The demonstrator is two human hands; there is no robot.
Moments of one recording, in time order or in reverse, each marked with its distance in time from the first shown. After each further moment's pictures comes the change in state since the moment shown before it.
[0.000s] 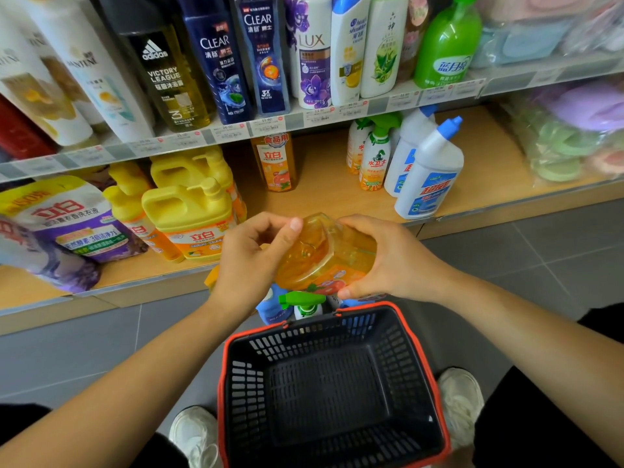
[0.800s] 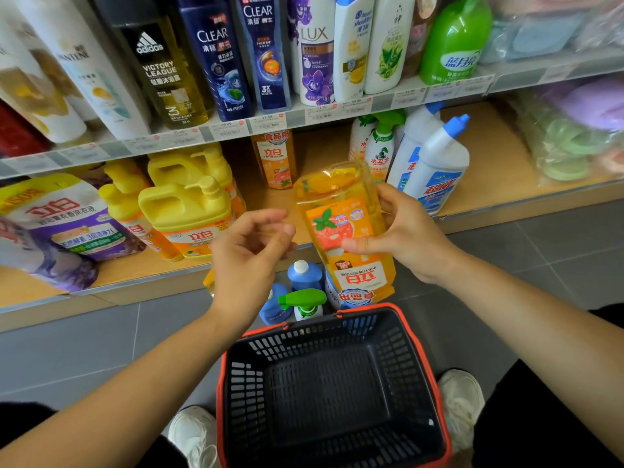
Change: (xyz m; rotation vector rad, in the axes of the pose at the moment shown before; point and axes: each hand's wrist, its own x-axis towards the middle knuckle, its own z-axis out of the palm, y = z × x) left_hand 0.003 -0.021 0.004 -0.196 0.138 0.004; right_hand 0.023 0.010 -0.015 0.407 0.166 0.140
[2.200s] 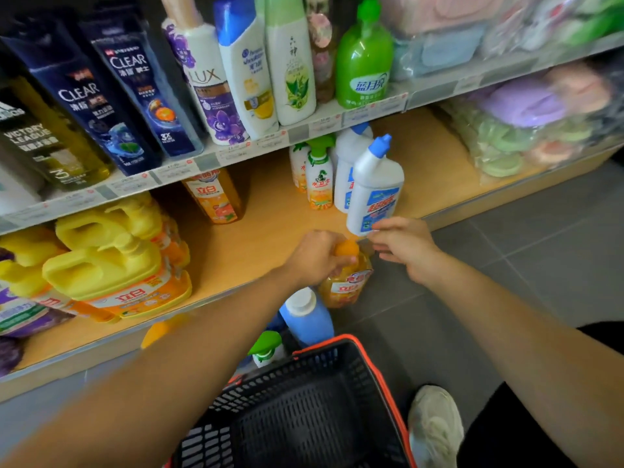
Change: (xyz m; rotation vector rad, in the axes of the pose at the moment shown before) left_hand 0.099 -0.080 0.182 0.792 -0.892 0.061; right_hand 0.024 0.076 -0.108 0.147 0.553 0.546
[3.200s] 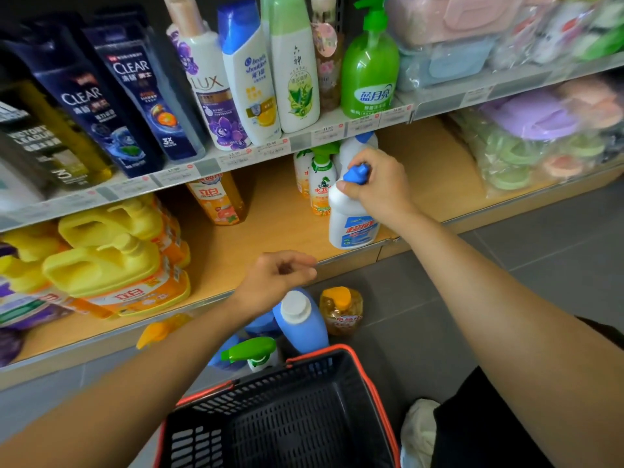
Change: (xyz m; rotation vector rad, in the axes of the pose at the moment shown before) left_hand -0.071 -0.019 -0.022 -0.592 0.224 -0.235; right_hand 0.040 -0.080 0.024 -0.437 0.067 -0.765
